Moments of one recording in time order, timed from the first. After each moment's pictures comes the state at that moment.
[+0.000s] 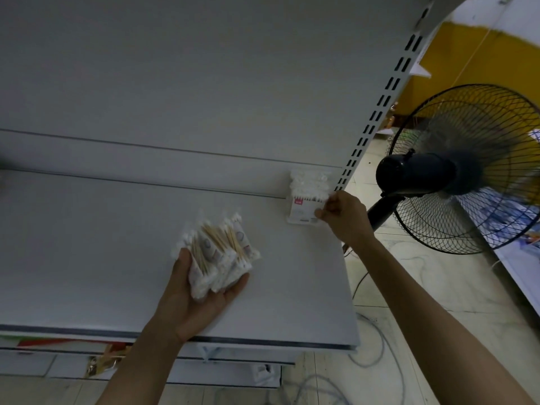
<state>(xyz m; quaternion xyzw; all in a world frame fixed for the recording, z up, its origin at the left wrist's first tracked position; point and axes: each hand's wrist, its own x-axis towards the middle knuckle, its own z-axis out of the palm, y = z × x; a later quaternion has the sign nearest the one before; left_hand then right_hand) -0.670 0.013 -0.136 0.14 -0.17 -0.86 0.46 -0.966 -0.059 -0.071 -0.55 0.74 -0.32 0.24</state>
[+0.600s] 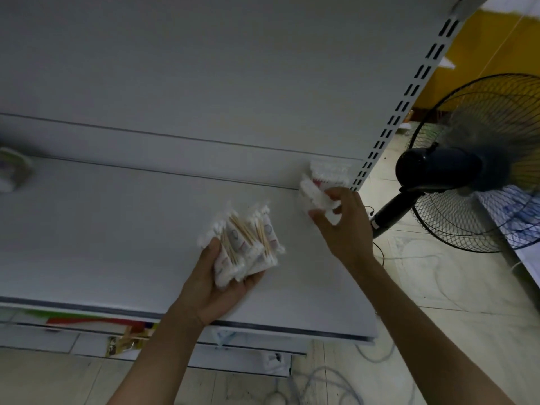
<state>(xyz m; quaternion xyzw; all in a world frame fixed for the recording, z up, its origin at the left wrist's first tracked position) -0.676 0.007 -0.127 0.12 -0.14 -0.88 0.44 -0.910 -0.022 -0.078 -0.60 0.68 -0.40 0.10</state>
